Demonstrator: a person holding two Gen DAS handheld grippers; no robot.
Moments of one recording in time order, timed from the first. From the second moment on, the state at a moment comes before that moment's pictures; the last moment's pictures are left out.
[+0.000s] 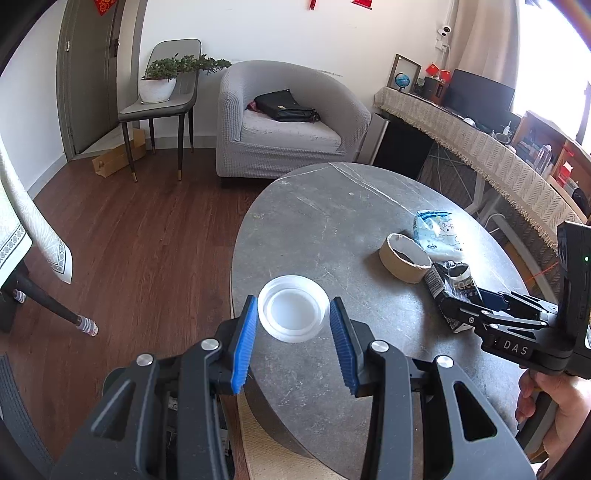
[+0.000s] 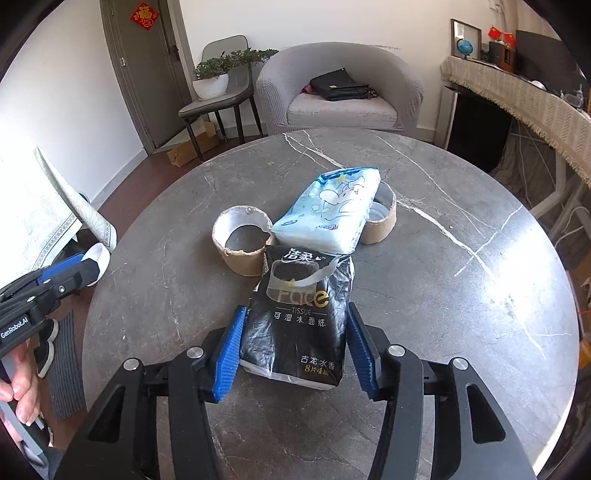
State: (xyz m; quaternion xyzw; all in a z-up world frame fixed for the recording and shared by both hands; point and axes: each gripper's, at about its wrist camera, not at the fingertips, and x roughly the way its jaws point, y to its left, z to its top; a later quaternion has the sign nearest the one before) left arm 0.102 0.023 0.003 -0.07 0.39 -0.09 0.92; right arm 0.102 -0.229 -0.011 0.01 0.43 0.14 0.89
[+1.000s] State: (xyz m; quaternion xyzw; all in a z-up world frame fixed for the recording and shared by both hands) left arm 0.073 0.108 -0.056 -0.07 0.46 -0.03 0.89; right arm 0.092 -0.139 0.018 0.03 0.40 0.29 0.87
